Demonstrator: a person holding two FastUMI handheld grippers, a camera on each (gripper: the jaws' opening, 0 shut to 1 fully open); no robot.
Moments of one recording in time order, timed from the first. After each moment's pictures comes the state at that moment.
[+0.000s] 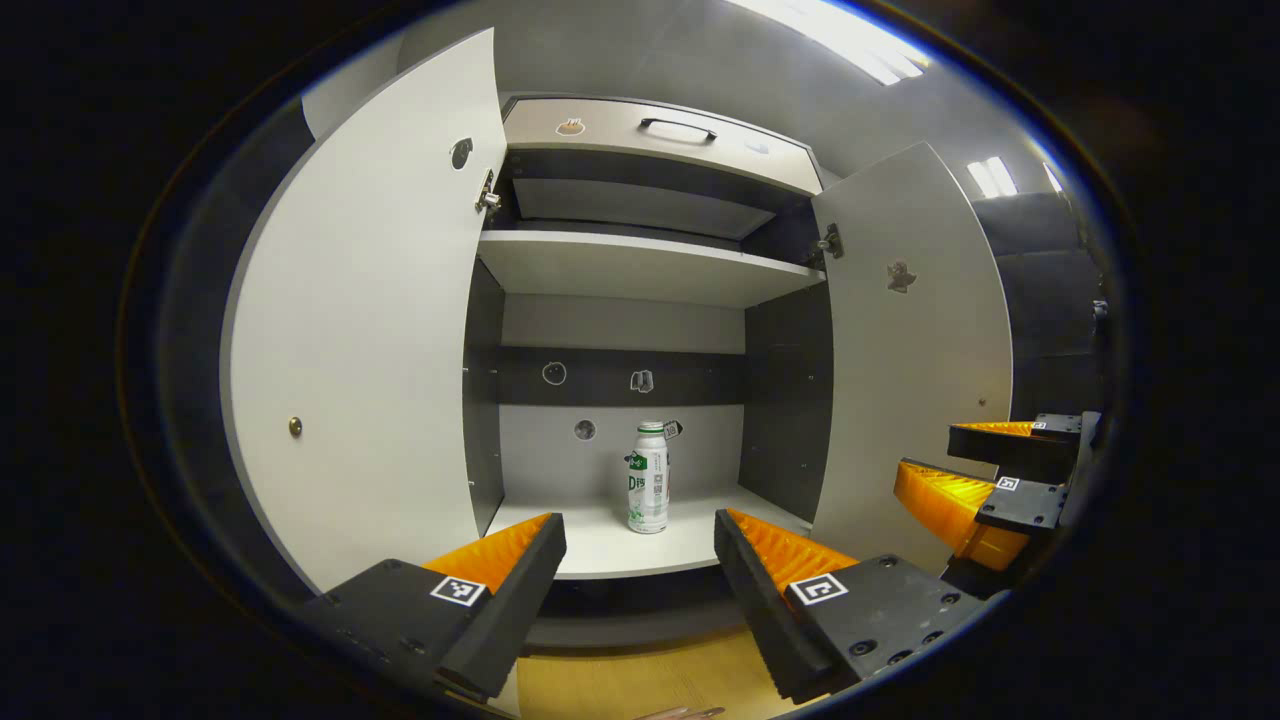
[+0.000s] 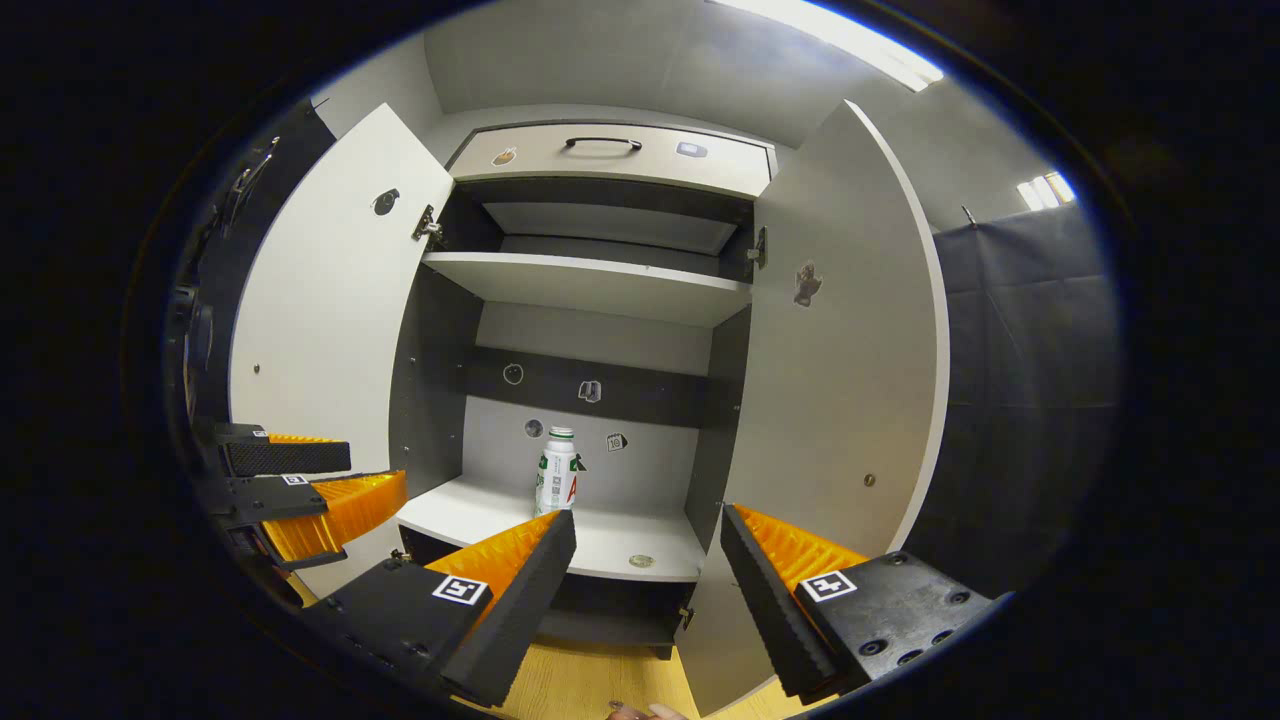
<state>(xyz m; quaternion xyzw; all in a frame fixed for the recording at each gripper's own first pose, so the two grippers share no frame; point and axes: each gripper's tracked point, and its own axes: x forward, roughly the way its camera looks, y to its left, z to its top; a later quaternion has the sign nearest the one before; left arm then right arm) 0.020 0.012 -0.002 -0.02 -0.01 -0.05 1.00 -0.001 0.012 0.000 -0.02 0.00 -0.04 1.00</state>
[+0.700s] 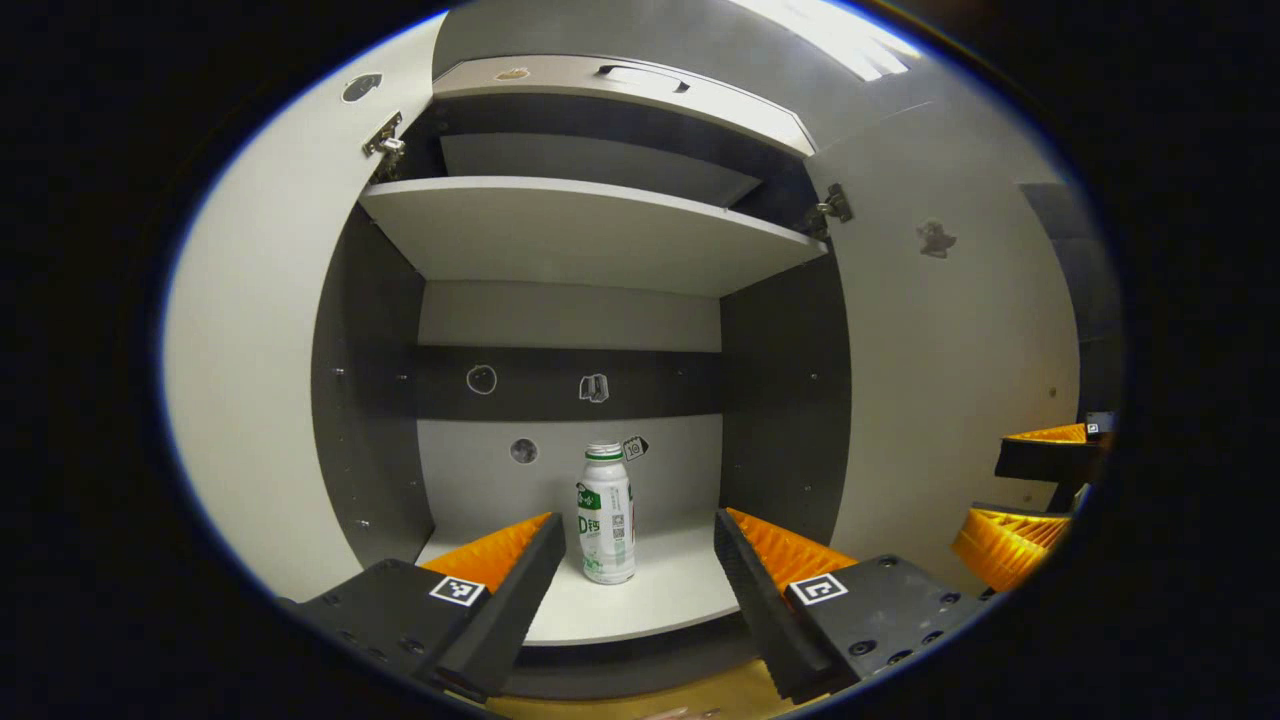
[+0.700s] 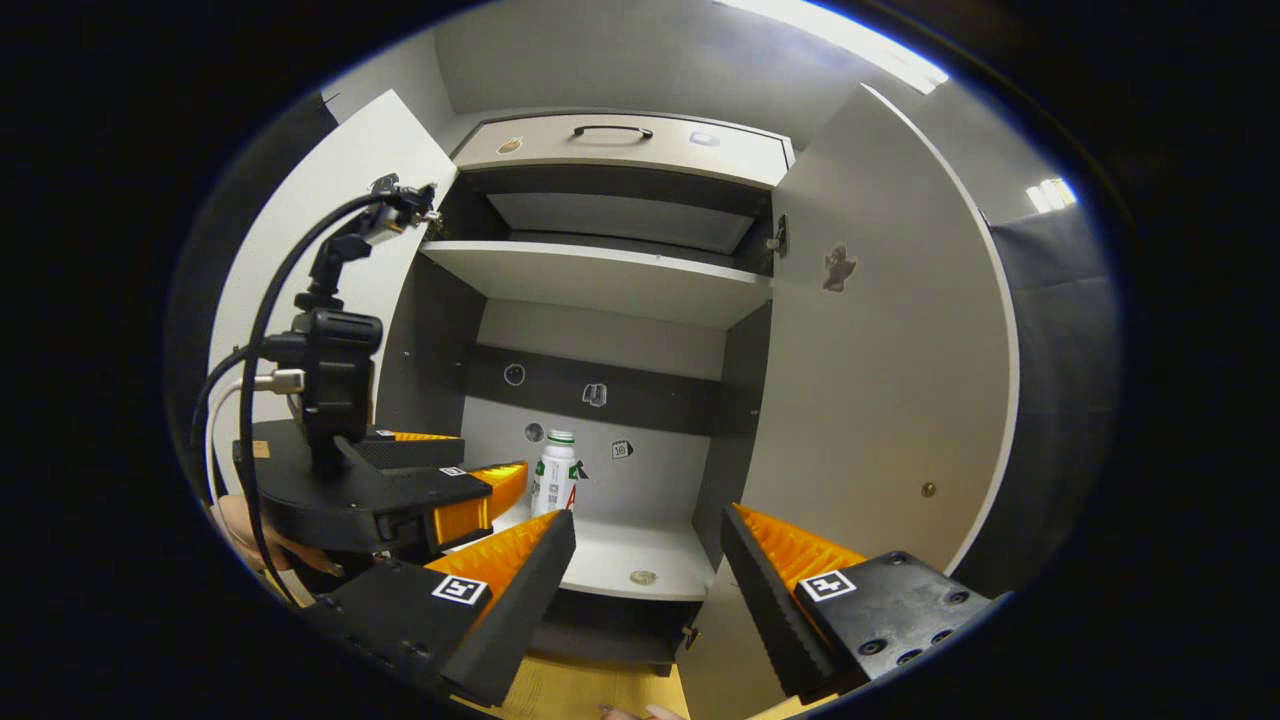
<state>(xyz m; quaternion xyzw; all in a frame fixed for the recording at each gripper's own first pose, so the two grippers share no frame) 0.170 -0.030 -0.008 -0.01 -0.02 -0.10 1.00 0.055 0.007 -0.012 -0.03 -0.03 0.00 1.00</state>
